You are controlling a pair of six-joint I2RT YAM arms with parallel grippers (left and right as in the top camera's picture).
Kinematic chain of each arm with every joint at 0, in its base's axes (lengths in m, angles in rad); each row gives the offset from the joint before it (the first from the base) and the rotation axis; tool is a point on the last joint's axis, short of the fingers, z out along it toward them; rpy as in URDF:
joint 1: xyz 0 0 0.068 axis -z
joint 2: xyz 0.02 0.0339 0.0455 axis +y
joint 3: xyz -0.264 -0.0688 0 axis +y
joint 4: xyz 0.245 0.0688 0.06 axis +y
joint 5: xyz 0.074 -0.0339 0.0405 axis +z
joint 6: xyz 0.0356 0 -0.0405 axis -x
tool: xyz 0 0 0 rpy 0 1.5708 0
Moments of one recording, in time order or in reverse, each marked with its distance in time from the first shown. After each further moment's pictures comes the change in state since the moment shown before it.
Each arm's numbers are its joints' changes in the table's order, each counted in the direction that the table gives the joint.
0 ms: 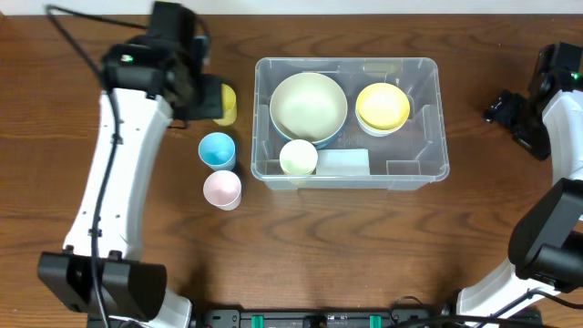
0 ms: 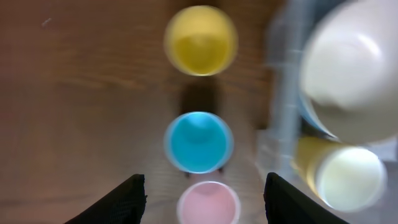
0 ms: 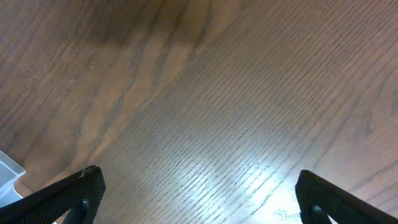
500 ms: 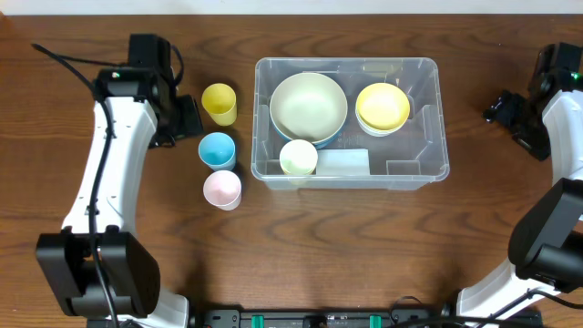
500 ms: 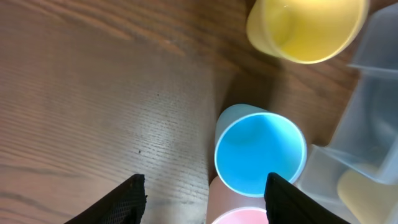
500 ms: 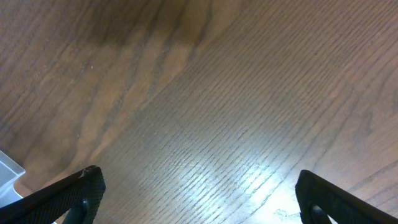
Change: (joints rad) left arm -0.113 0.002 0.295 -0.175 0.010 0.101; right arm 0.000 0.000 0.000 0.000 0.000 0.000
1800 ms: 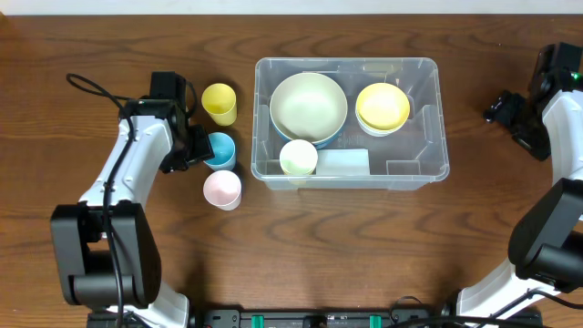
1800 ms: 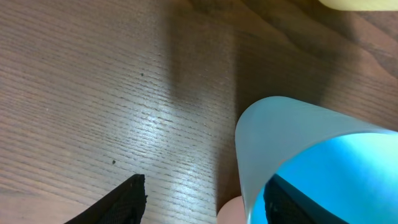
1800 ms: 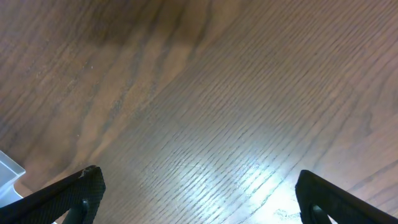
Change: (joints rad) left arm 0.000 0.051 0.268 -0.229 -0.011 0.039; right arm 0.000 0.000 0.000 0.000 0.000 0.000
